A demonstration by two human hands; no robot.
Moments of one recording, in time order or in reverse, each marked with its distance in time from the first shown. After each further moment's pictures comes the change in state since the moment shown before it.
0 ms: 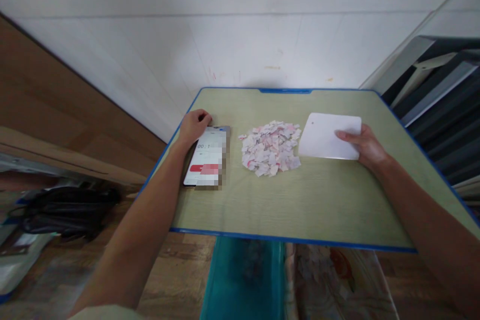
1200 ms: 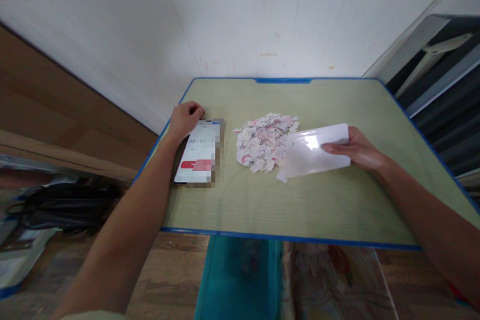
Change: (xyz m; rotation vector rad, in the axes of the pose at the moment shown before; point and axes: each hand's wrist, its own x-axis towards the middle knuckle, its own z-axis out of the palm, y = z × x) left_hand -0.001 0.003 -0.001 0.008 0.011 -0.073; right_hand -0.012 0.006 0.003 -0.240 -0.329 -0.002
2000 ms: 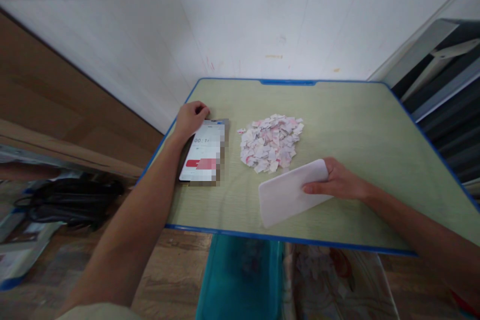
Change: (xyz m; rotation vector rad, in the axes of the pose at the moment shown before) left_hand 0.000 -0.003 0.002 -0.032 0.015 0.065; right_hand -0.032 -0.011 0.056 -0.042 -0.408 0.093
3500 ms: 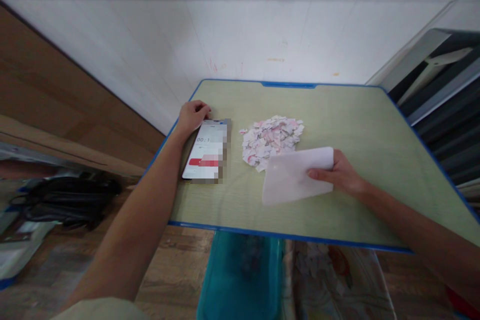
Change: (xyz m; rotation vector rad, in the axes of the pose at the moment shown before) left_hand 0.004 -0.001 0.000 -0.228 0.004 -0.087; right_hand 0.006 0.010 0.000 0.126 0.228 -0.076
